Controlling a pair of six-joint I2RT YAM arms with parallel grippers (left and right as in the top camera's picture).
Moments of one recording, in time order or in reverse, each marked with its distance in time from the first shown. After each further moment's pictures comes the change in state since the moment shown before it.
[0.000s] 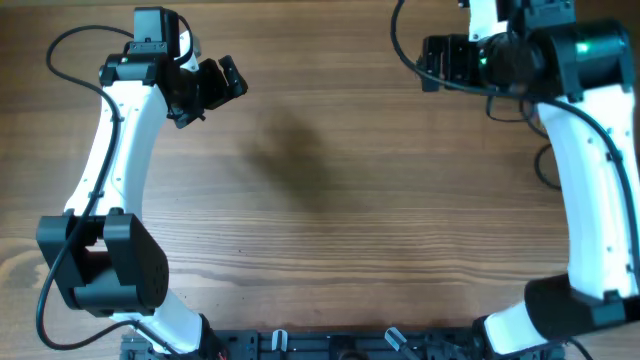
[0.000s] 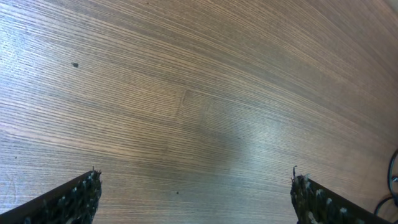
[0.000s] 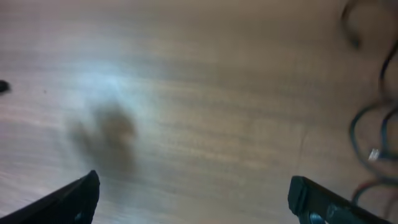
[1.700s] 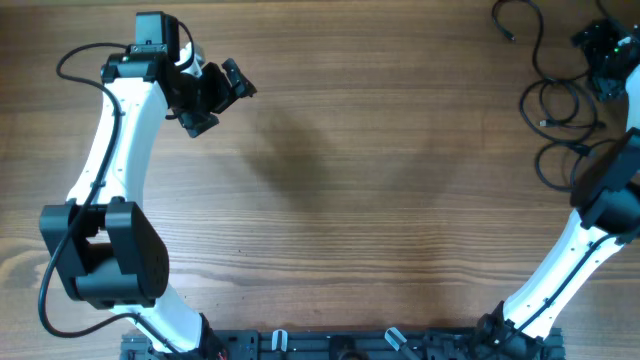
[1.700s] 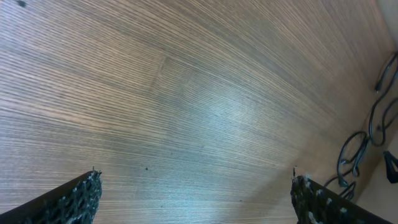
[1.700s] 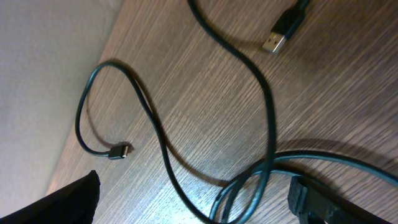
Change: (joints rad) left arm 0.013 0.039 0.000 -0.041 0.150 -0.105; right arm -0.706 0.693 0.017 0.673 -0.196 0.496
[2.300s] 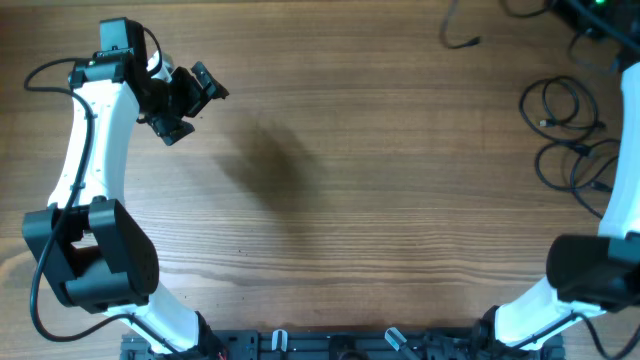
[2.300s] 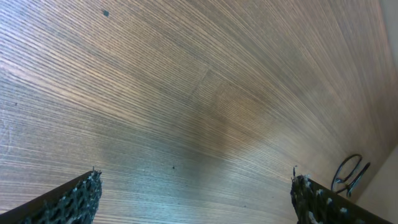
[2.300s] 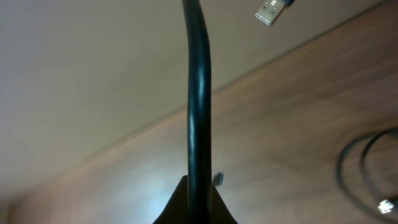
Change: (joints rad) left arm 0.118 0.000 0.000 -0.058 0.003 0.000; right arm 0.273 -0.548 0.000 -0.254 -0.010 -0.166
